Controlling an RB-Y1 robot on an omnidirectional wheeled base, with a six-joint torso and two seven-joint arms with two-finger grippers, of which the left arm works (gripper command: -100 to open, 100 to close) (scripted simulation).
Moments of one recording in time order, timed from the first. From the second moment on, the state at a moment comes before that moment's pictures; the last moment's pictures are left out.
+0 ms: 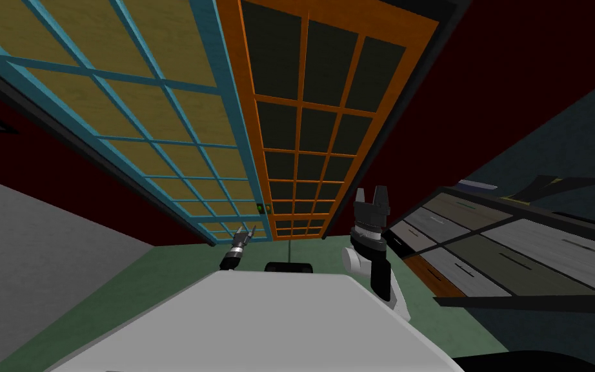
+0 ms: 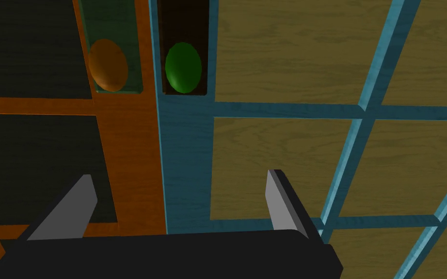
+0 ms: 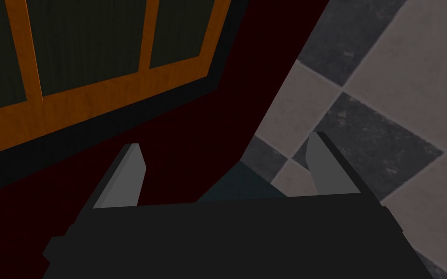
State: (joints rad) arm 0.16 0.09 0.28 -0.93 -0.28 -0.84 -1.20
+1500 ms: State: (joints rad) arm 0.27 0.12 0.44 -0.81 -0.22 -0.81 -1.29
